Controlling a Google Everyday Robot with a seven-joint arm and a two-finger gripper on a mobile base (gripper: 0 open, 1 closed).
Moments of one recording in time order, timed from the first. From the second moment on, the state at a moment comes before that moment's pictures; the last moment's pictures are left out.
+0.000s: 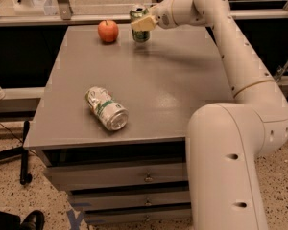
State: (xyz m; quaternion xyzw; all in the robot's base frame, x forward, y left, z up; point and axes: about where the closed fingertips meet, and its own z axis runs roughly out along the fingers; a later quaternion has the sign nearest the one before) arm 0.867 -0.014 0.916 -0.45 0.69 0.22 0.52
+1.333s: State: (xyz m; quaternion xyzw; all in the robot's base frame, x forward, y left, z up) arm 0.867 0.039 0.899 -0.46 0.68 0.27 0.50
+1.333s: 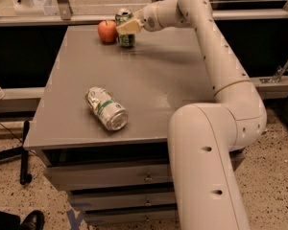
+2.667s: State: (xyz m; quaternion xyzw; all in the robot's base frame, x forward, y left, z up) arm 0.871 0.037 0.899 -0.45 0.69 0.28 0.50
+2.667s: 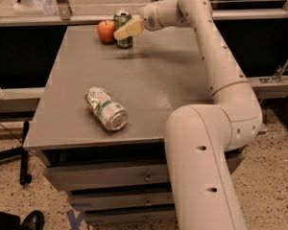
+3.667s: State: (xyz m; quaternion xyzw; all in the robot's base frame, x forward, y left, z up) arm 0.813 -0.093 0.915 -0.44 0.72 0.25 0.47
